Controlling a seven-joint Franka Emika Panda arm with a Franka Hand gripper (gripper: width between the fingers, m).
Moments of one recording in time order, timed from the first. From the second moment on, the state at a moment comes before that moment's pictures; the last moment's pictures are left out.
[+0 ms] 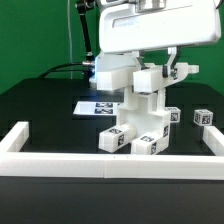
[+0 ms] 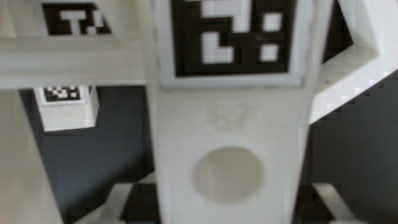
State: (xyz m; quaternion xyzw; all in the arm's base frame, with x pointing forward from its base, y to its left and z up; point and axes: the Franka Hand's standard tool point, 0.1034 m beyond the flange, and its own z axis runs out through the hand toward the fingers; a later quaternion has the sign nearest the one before) arm 0.577 0.029 0.137 -0.94 0.31 -0.11 0.06
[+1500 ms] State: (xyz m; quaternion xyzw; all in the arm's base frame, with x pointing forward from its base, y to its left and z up) arm 0.579 0.028 0.135 -0.93 0.34 -0.12 0.06
